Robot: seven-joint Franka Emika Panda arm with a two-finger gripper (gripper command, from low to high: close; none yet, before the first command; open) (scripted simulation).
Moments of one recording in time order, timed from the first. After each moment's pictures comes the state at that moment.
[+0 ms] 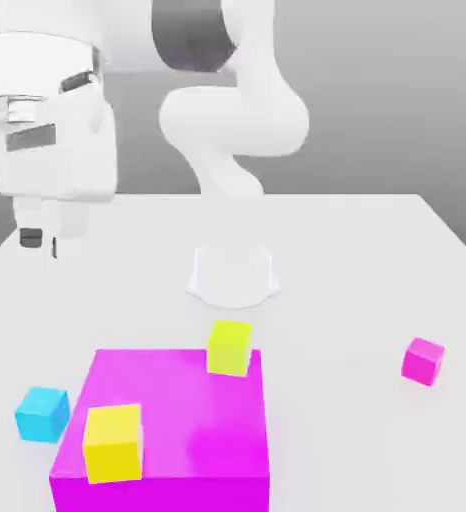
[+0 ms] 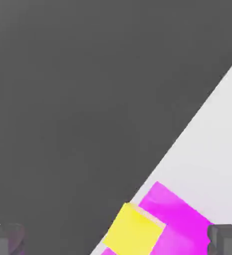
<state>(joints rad) -0.30 -0.16 -0.08 -2.48 0.09 2.60 1.44</state>
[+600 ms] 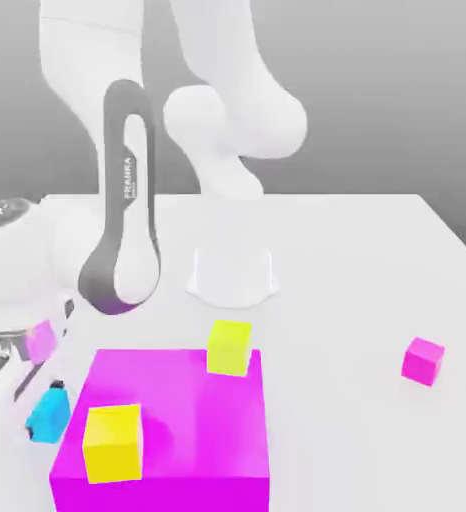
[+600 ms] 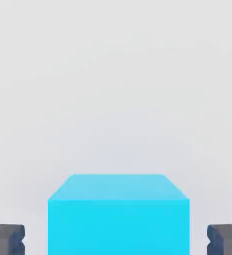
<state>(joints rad) -0.47 0.38 -0.11 -2.54 0.17 2.91 1.76</state>
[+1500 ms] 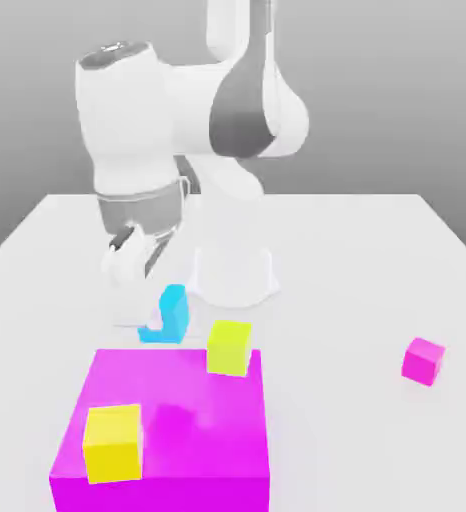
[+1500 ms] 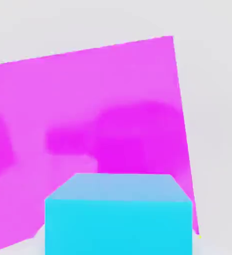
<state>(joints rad) -0.26 -0.38 0.12 -2.78 0.18 2.39 2.22</state>
